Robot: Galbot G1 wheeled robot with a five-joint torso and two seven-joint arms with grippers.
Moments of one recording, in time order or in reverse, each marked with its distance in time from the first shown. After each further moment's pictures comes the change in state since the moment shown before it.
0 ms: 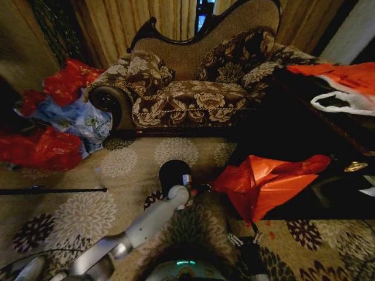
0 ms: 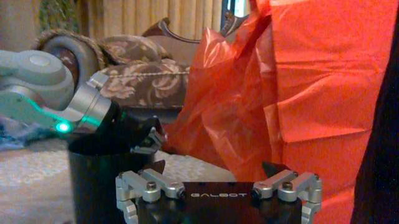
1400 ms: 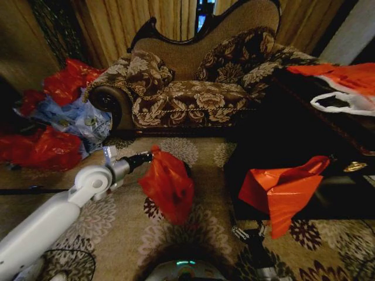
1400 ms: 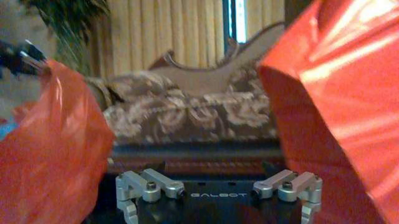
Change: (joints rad) left arm 0.171 0.646 -0.529 -0.625 -0.235 0.034 -0.049; right arm 0.050 -0.067 0.027 0.130 0.191 -0.070 -0.111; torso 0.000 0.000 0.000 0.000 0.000
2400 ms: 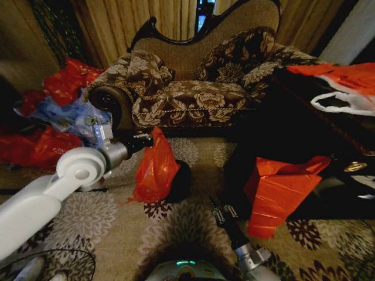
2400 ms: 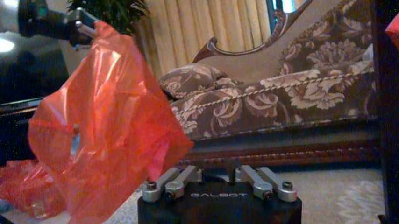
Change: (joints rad) left arm -0.328 0.099 0.135 -0.075 -0.119 0.015 -0.181; right arm 0.160 -0.149 -0.197 0.048 0.084 -0.231 0.020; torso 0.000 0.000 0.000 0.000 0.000
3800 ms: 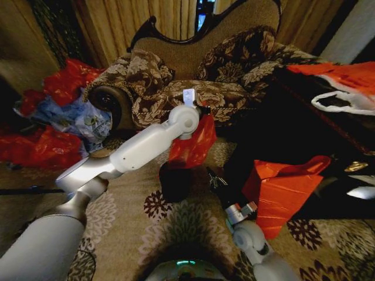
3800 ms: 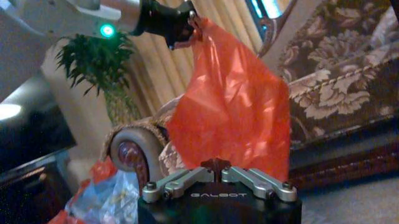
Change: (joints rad) left arm -0.707 -0.785 0.620 0.644 0.134 -0.074 -0.420; right arm 0.465 -0.056 -0.172 -0.090 0.355 -0.144 0.157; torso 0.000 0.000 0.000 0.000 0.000
